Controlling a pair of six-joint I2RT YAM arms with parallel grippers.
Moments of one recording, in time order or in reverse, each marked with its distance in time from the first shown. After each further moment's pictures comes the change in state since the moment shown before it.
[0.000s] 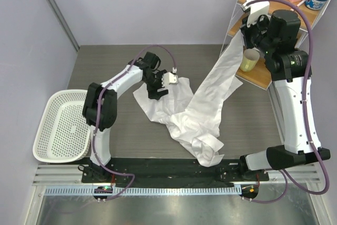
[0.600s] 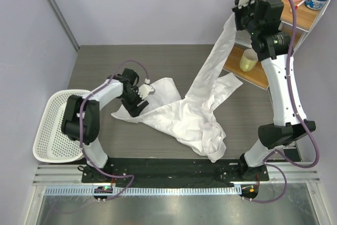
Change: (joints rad) left arm 0.136 -0.237 -0.464 -0.011 -0.192 -0.335; right arm 0.022 0.235 0.194 0.156 0.116 0.049
